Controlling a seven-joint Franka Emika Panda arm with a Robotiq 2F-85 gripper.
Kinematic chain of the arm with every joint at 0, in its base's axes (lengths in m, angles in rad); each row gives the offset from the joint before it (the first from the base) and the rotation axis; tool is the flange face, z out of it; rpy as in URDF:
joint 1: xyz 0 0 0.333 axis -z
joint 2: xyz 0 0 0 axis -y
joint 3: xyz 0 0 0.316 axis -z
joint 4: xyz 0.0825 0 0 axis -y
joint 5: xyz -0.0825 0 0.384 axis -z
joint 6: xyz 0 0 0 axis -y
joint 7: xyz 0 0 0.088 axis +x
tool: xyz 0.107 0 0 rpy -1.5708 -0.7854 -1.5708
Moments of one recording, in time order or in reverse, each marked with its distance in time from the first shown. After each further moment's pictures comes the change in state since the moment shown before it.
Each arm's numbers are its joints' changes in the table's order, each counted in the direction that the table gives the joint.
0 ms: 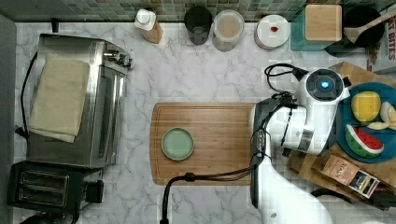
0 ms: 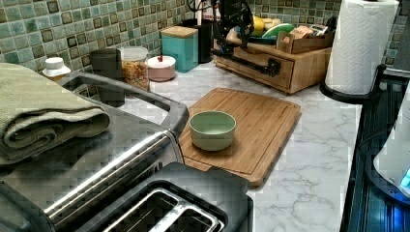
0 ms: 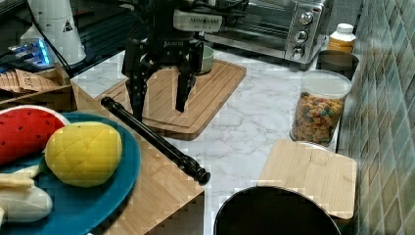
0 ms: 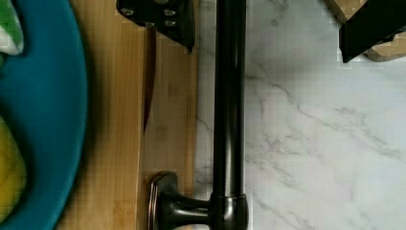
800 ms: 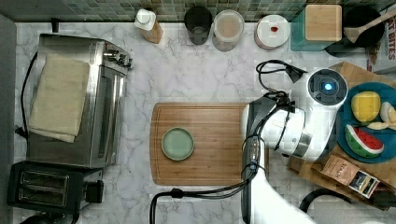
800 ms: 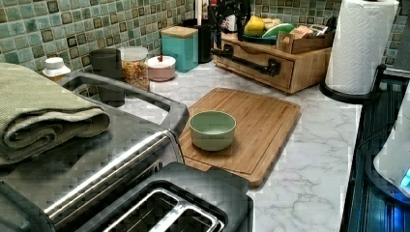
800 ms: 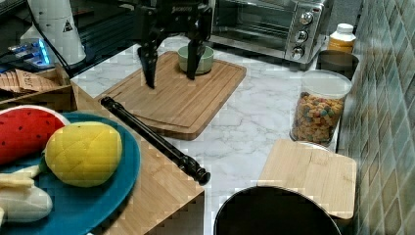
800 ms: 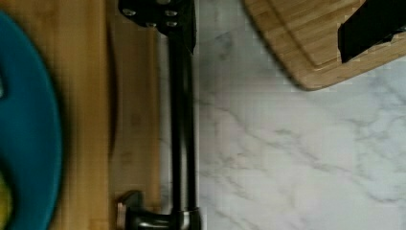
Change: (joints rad) arm -0.039 0.108 0.000 -0.023 -0.081 -0.093 -0.004
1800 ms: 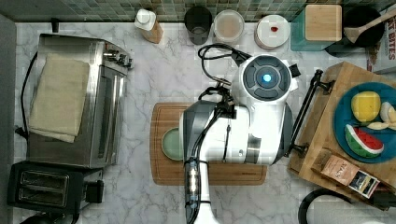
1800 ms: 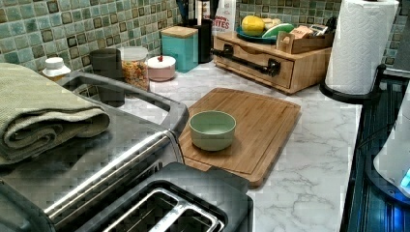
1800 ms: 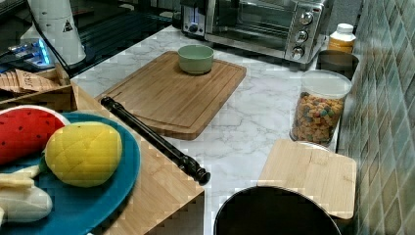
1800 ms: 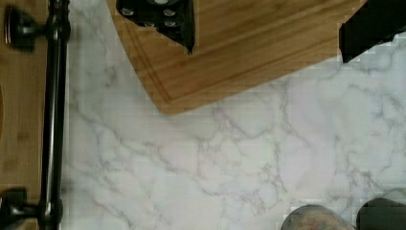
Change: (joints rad) arm -0.176 0.173 -0.066 0.025 -0.109 -0.137 0.125
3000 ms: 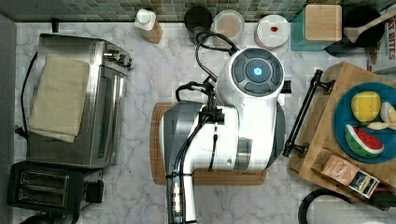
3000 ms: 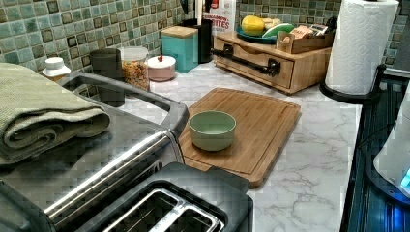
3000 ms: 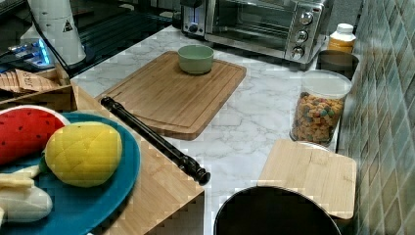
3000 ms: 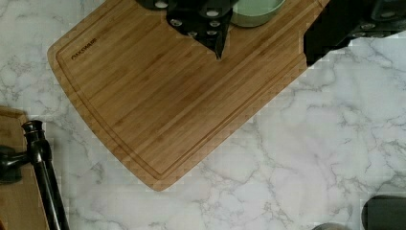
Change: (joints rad) arm -0.028 0.044 -0.037 0.089 -0.077 -0.228 0.399
